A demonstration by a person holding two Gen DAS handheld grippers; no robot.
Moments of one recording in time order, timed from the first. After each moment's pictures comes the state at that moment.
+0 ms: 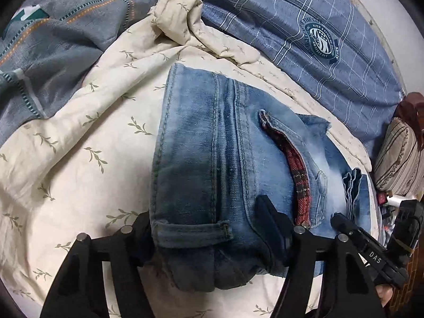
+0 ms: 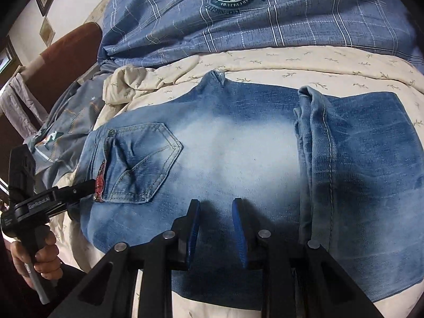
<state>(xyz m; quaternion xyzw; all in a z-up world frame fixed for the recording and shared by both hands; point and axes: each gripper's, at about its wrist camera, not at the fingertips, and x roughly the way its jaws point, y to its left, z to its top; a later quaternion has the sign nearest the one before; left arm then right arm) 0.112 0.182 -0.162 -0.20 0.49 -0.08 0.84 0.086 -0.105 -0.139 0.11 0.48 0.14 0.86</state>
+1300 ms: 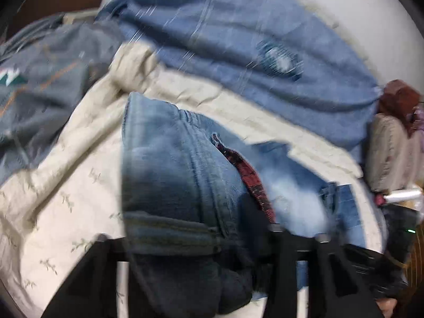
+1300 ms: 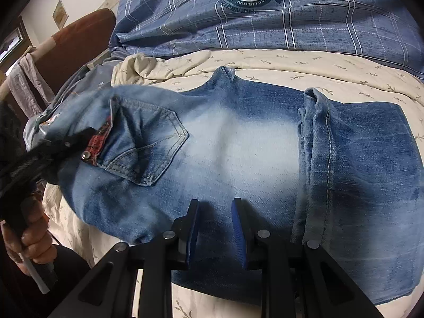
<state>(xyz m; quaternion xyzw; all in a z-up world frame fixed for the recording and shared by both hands) 0.115 0.138 -0.138 -0.16 0.41 -0.08 0.89 0.080 -0.106 -0.138 0.07 0.48 0.17 0.86</state>
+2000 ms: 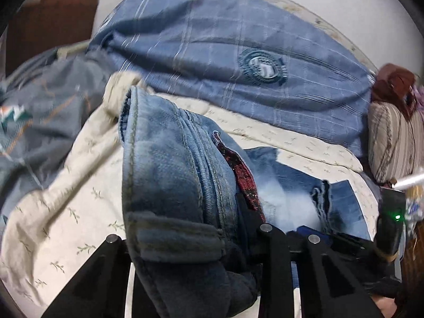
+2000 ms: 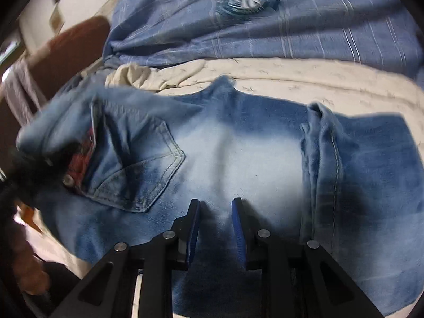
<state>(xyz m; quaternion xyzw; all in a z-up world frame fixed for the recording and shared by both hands) 0.086 0.101 -0.098 -0.09 0.34 -0.09 0.93 0.091 -0.093 -0.135 0.05 0.46 0.15 0.88</state>
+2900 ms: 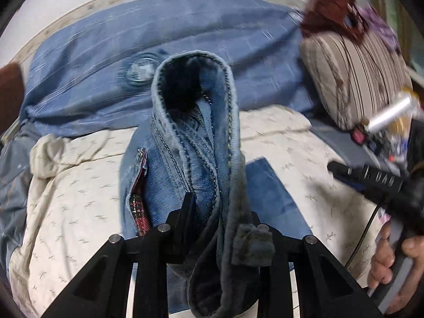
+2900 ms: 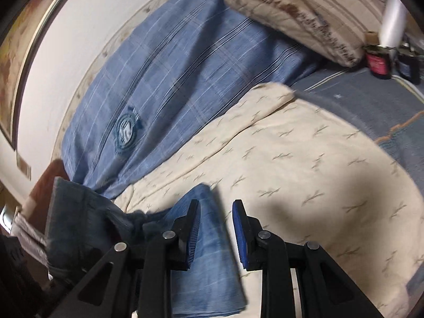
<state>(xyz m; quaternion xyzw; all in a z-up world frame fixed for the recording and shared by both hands) 0.077 -0.126 -0.061 0.08 0.35 -0.18 0.91 0.030 -0.360 -0.075 0.34 0.32 -0.03 0.88</state>
